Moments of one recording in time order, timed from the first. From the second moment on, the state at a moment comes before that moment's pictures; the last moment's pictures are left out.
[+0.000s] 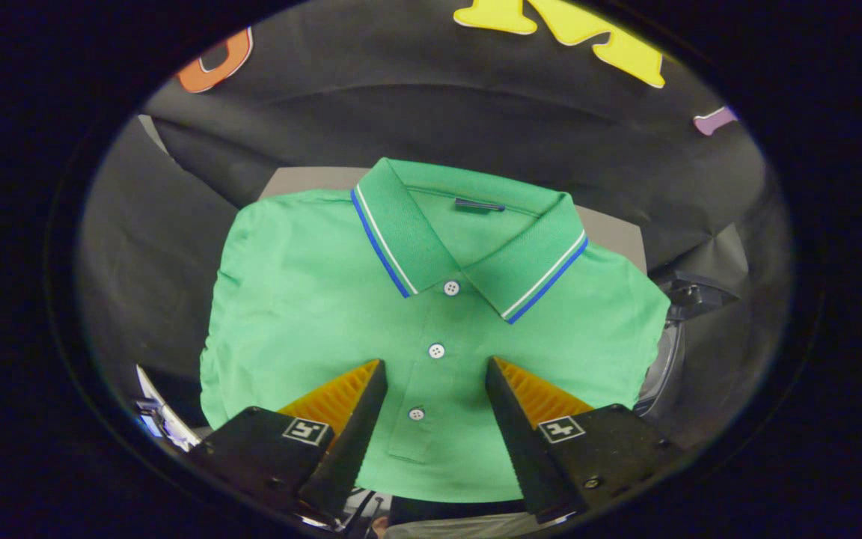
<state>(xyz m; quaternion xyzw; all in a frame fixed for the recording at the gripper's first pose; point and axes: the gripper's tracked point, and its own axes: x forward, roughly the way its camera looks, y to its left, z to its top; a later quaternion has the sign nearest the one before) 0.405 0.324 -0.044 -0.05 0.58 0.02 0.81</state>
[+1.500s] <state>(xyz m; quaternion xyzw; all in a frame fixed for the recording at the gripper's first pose) 0.433 0.294 0.040 0.00 0.56 0.06 0.83</state>
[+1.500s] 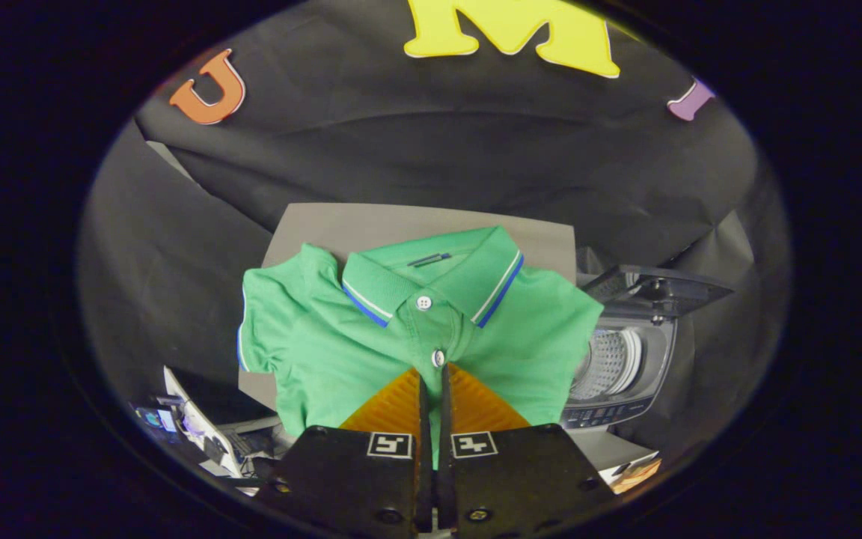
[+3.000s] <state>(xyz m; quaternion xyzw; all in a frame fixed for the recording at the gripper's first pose) 0.384 0.068 0.066 0.08 0.52 -0.11 0.84</state>
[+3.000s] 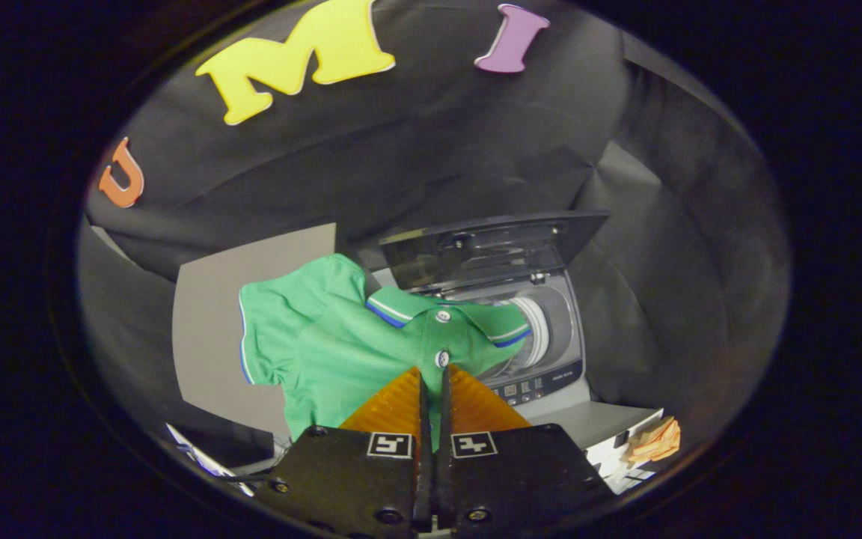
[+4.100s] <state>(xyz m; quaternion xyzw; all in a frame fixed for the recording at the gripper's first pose) 0.412 -0.038 0.024 0.08 0.54 -0.04 0.84</state>
